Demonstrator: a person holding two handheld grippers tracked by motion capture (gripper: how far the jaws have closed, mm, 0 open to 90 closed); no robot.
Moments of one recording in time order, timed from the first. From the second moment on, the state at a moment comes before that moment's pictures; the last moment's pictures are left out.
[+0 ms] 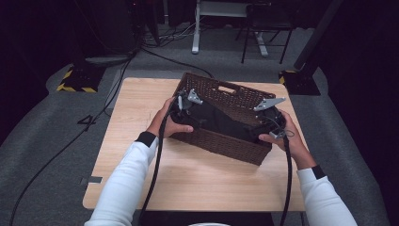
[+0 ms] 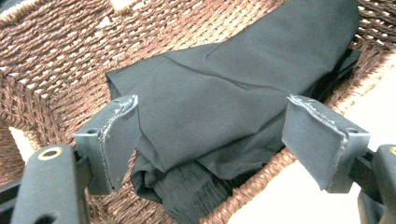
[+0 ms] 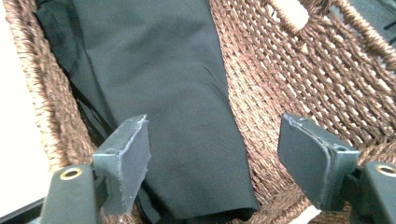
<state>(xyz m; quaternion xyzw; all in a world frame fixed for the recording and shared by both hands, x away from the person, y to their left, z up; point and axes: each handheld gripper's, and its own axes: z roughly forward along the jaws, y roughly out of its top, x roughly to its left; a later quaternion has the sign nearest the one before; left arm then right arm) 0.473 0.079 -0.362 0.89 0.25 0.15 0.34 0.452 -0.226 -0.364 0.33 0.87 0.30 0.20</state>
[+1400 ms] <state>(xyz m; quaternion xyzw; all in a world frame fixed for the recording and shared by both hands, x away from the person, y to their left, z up) 0.403 0.128 -0.370 0.89 0.23 0.20 0.35 0.395 -0.276 -0.351 0.31 0.86 0.32 0.26</state>
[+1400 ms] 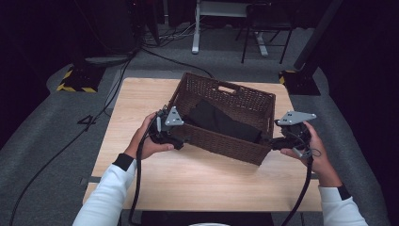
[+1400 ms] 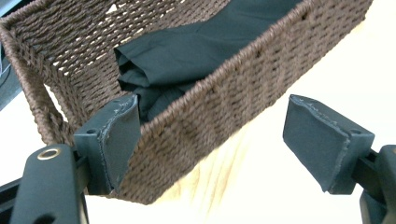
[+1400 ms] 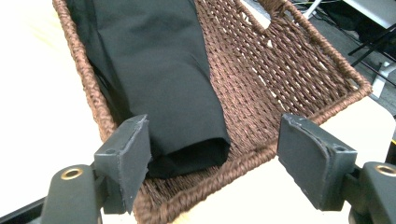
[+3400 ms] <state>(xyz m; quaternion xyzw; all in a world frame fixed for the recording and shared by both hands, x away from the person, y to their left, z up) 0.334 0.221 -0.478 0.87 0.34 0.18 0.32 0.344 -0.383 -0.486 0.43 0.82 0.31 0.22</state>
